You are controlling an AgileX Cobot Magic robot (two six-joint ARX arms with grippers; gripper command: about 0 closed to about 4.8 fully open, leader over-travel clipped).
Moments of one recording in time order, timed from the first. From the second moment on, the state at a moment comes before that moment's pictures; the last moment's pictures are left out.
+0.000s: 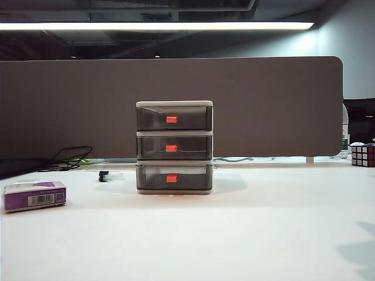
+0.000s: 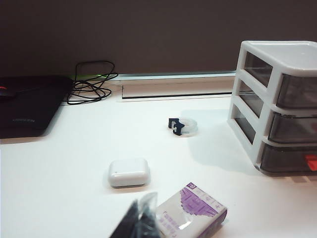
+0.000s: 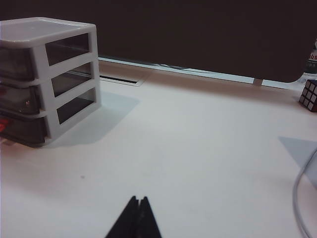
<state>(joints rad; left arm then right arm) -0.12 0.00 0.00 -0.03 0.01 0.01 0.05 0.00 0.01 -0.05 -0.16 -0.10</state>
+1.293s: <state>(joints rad) -0.13 0.00 0.00 0.05 0.59 -0.54 0.05 0.00 0.01 0.01 -0.56 0.29</state>
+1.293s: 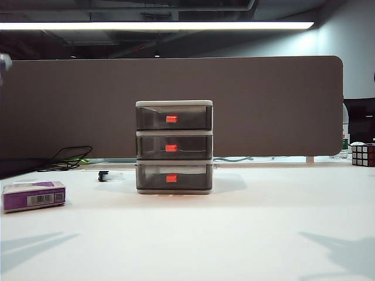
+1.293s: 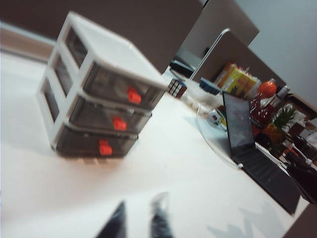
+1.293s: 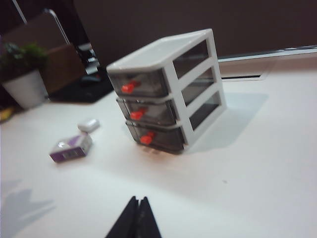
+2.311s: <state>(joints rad) -0.66 0.82 0.01 0.67 -0.08 -0.22 0.39 0.62 0.25 0.29 -0.36 0.22</state>
